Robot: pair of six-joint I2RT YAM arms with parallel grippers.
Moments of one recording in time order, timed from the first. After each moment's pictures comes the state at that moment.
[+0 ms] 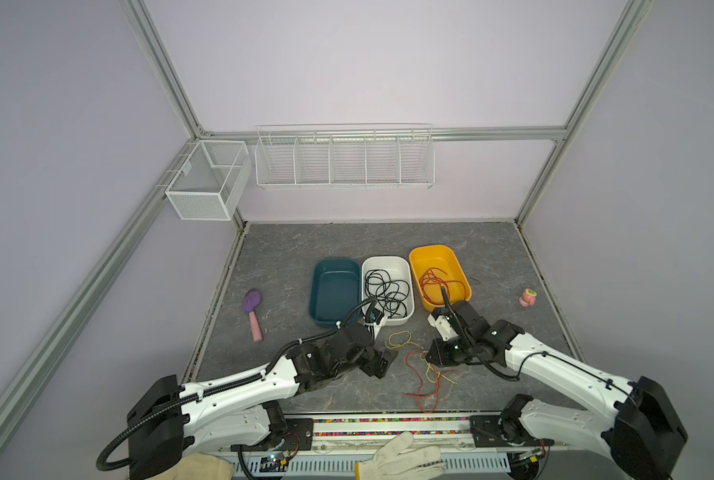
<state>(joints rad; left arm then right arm) -1.13 1.11 0.60 -0.15 -0.08 -0.40 0.69 1.13 0.66 -0.66 -0.32 0.54</state>
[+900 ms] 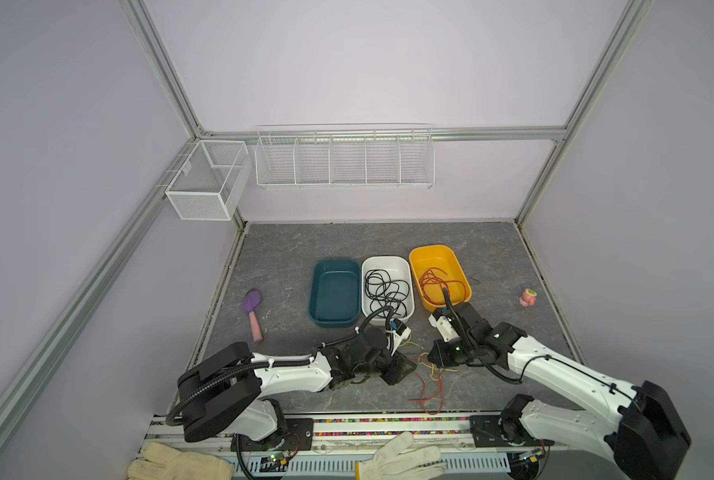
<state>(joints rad) -1.14 1.43 0.55 0.27 0.23 -0.49 0.69 1.10 0.63 -0.65 -0.31 0.53</state>
